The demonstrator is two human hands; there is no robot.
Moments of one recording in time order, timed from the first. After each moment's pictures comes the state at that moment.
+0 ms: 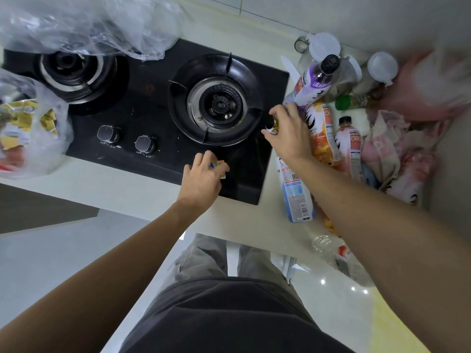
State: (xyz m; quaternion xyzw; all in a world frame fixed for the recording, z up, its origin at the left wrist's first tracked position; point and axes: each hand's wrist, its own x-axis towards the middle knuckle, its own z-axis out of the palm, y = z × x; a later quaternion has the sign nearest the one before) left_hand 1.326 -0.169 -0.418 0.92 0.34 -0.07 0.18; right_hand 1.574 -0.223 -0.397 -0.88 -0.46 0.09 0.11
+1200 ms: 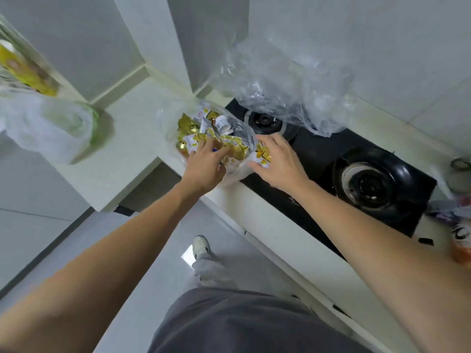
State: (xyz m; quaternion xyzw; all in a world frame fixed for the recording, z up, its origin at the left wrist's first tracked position) left_hand 1.013 0.060 -0.331 0.85 0.51 0.07 0.13; right_hand 1.237 0.011 -0.315 -0.66 -0.69 0.20 0.21
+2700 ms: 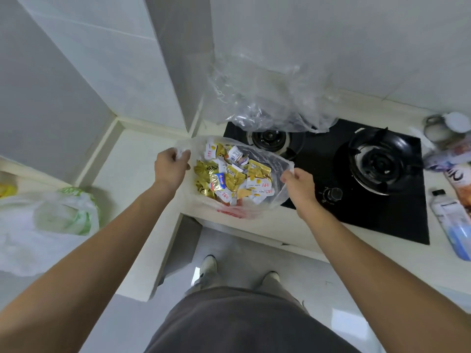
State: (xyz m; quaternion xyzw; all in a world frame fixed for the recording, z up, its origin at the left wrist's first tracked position) left_hand 0.898 0.264 -0.315 0.61 0.60 0.20 0.48; right_hand 1.131 0.063 -0.332 -0.85 -0.09 0.31 0.42
